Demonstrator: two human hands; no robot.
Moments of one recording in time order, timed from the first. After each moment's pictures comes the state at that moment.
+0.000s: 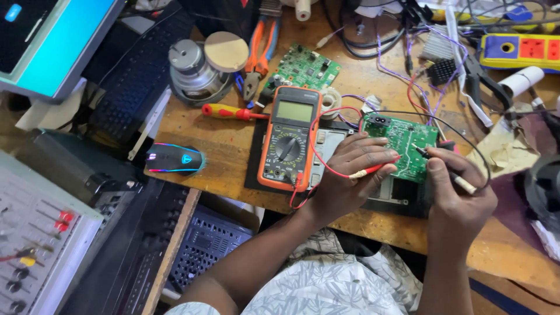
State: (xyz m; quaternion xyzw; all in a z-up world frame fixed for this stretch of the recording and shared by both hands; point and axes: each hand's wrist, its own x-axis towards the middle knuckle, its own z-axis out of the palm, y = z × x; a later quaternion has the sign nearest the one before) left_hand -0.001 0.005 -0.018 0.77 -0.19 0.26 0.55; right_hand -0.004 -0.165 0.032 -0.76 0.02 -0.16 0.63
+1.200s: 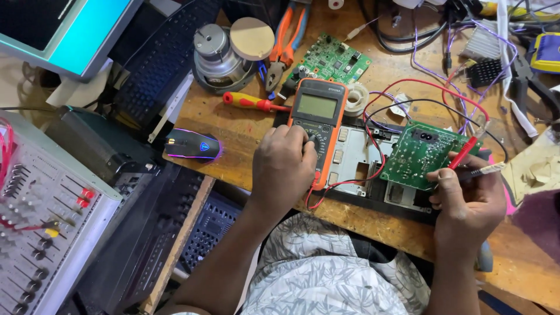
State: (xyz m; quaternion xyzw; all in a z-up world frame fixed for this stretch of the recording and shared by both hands) left_hand -0.031 0.114 0.023 0.96 0.06 0.20 0.21; right_hand -0.004 -0.162 -0.005 -0.78 0.01 -0.10 0.62
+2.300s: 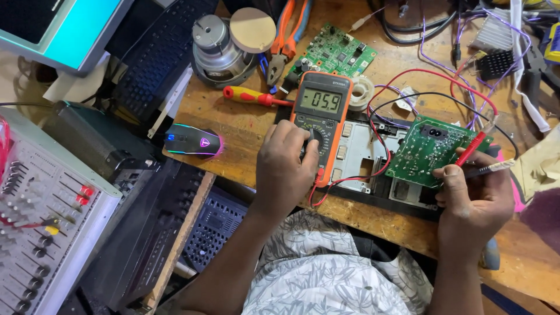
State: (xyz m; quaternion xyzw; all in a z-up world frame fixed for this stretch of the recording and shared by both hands) left_hand -0.040 0.113 0.027 0.92 0.02 0.27 0.27; right_hand -0.008 -0.159 -0.001 -0.80 -0.02 -0.12 0.59
